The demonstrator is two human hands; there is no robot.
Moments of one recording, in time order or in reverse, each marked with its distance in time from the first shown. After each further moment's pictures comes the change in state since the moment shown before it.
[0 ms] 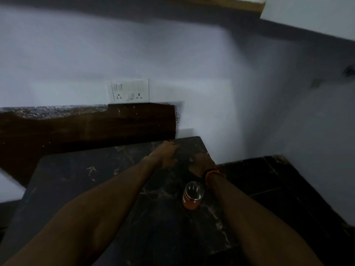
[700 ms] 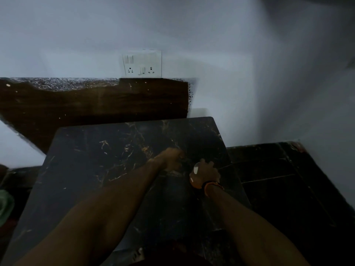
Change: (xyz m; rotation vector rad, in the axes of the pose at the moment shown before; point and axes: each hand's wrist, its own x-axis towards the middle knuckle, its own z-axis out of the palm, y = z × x) left_hand -0.046 0.001 0.069 -0.308 -0.219 -0.140; right_hand -0.043 0.022 0.104 -0.038 -0.049 0.228
